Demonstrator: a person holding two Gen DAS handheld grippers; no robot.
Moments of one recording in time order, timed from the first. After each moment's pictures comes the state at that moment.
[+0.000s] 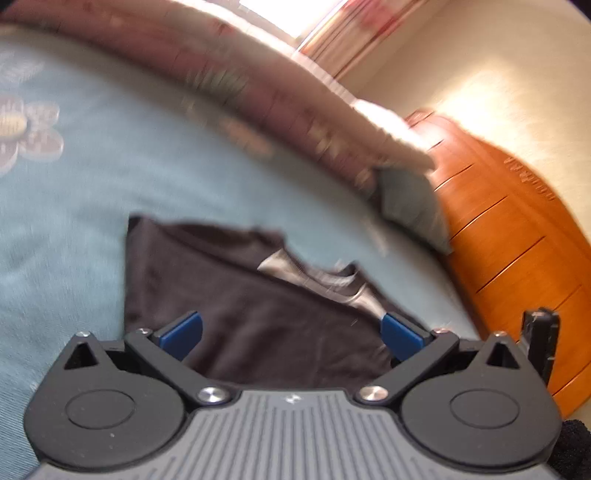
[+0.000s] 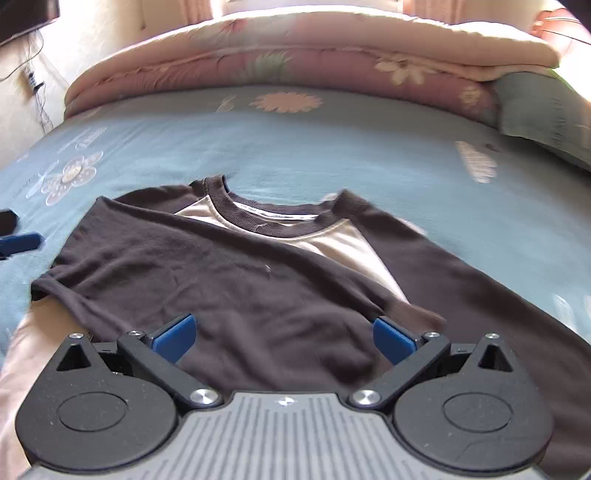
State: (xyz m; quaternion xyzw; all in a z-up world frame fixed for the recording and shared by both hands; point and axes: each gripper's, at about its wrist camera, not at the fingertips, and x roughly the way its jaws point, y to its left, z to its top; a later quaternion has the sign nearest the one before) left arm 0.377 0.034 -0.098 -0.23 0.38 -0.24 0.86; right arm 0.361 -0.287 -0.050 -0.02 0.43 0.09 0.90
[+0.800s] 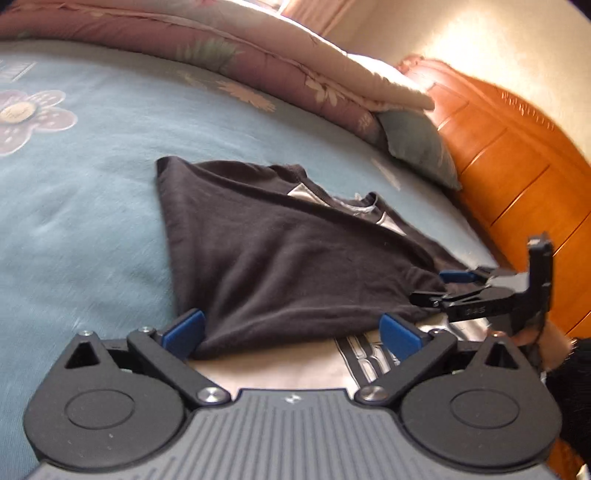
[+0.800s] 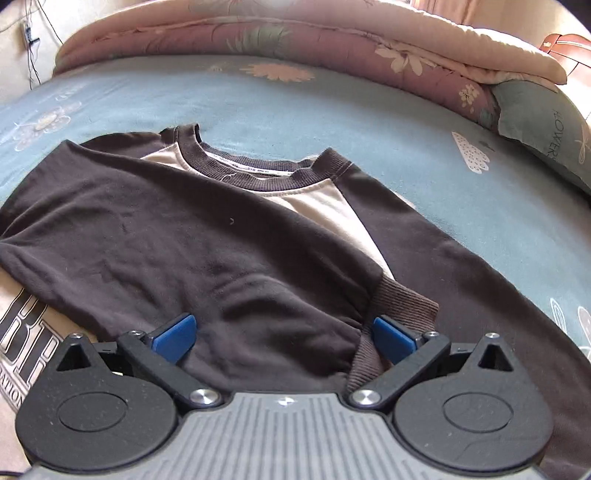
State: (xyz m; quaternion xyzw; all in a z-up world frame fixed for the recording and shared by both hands) left arm 0.333 0.058 -0.113 -0.16 0.39 -0.27 0.87; right arm 0.351 -0.295 -0.085 -0.08 0.43 0.07 0.90
